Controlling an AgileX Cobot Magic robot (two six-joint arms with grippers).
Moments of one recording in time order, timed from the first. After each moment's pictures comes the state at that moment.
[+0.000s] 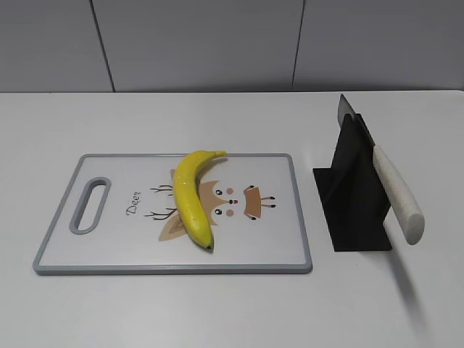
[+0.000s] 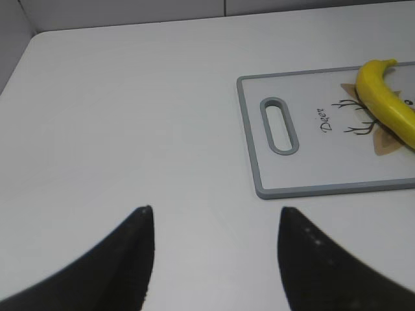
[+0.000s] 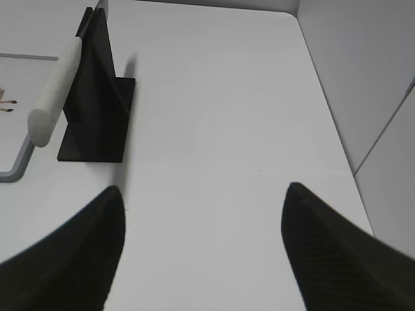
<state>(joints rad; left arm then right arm) -0.08 -0.01 -0.50 -0.07 1.09 0.16 0.01 -0.01 -0.51 0.00 1.04 -0.03</state>
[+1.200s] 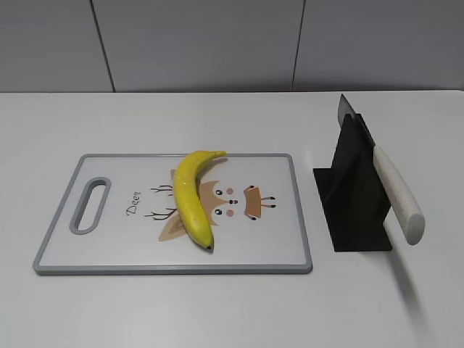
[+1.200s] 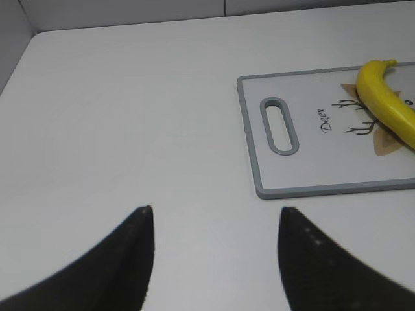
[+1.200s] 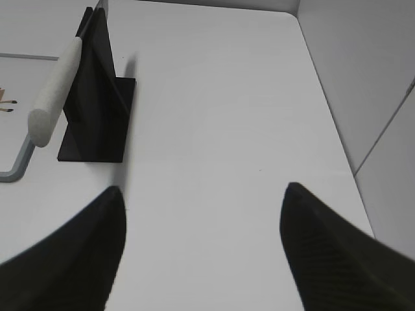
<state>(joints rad) -0.08 -0.01 -0.50 -0.07 1.09 0.16 0.01 -0.01 -0.51 0.00 1.04 -0.03</state>
